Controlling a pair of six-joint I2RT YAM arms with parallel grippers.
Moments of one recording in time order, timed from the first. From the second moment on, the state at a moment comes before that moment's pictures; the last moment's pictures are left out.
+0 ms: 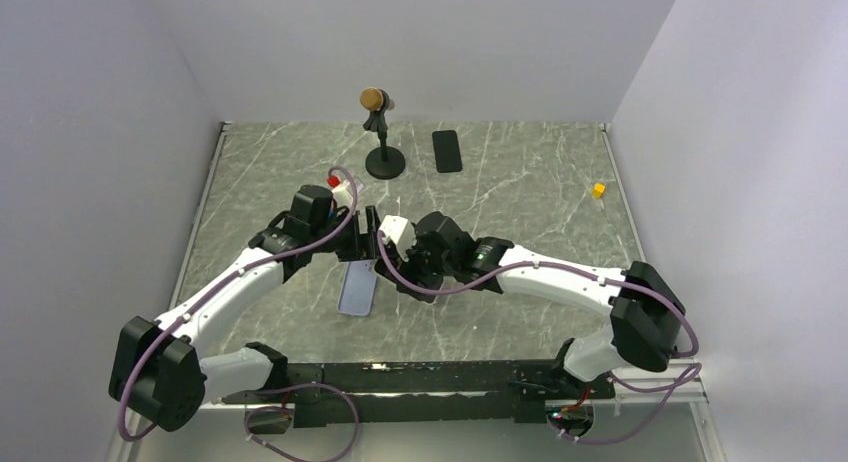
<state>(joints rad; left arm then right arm) -0.46 1.17 0.81 -0.30 0.49 -0.59 0.98 1.46 0.97 -0.23 -0.11 -0.16</state>
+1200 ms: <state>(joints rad) -0.50 0.75 0.65 -0.19 0.11 -0.76 1.00 1.32 0.93 -0.24 0.26 0.18</state>
